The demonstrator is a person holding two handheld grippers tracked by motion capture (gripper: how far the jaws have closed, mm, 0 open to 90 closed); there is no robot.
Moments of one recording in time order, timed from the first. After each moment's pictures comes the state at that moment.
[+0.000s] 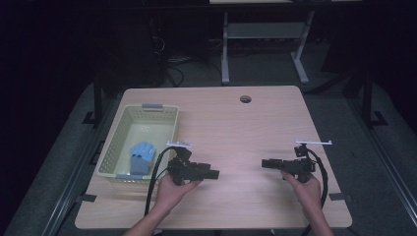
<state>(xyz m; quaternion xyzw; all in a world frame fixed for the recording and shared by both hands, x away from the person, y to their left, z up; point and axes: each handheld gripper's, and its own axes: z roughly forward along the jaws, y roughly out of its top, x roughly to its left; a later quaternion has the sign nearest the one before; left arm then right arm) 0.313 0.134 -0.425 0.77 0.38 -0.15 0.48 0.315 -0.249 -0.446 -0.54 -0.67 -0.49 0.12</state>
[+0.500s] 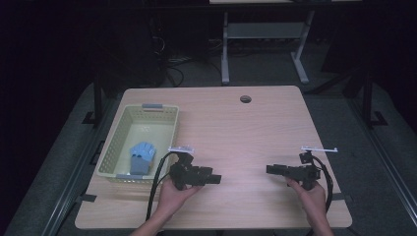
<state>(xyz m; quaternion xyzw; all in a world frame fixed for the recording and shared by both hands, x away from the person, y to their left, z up) 0.304 0.131 -0.436 0.77 0.37 -0.15 0.49 0.298 -0.260 -0.455 -0.55 -0.66 -0.49 0.12</state>
